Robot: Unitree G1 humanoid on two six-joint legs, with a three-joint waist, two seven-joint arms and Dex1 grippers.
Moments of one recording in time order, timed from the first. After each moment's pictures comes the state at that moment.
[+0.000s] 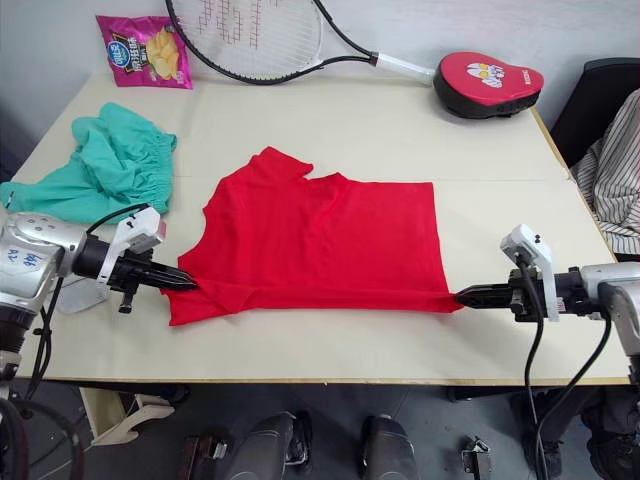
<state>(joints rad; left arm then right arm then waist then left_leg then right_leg) -0.70 0.99 -0.20 0.37 -0.21 0.48 -1.42 -0.42 -1.04 -0.02 0.17 0.51 0.80 1.36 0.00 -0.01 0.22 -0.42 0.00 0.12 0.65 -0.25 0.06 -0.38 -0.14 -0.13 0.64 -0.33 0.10</state>
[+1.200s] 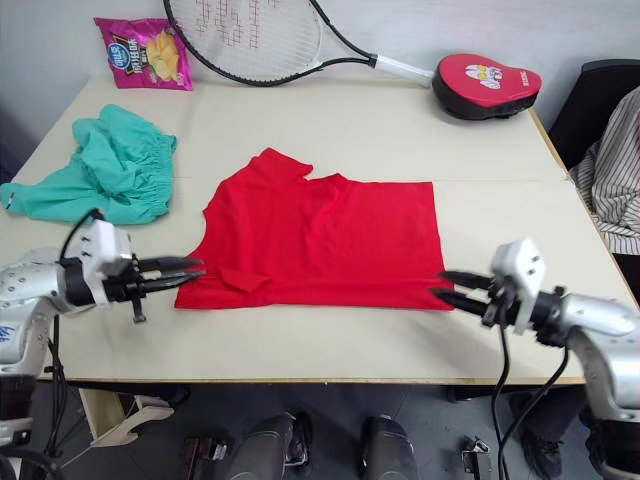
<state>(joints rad) -0.25 0.82 0.19 -0.01 -0.39 0.15 -1.20 -0.11 -0.74 -0.20 -0.19 0.47 0.28 1.10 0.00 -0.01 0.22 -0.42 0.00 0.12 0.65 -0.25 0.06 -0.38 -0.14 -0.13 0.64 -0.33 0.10</state>
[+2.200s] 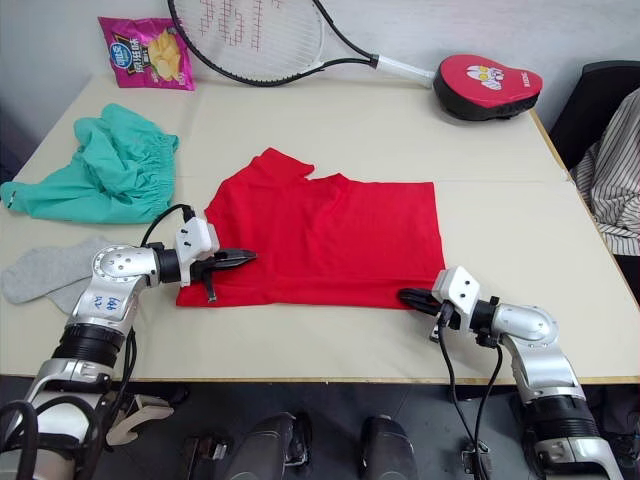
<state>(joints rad) -0.65 0.61 -0.03 0.57 -0.09 -0.16 -0.96 -0.25 -0.62 -0.05 0.25 0.24 -0.13 1.02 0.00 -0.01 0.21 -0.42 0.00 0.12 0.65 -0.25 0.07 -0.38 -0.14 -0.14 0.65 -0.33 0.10</state>
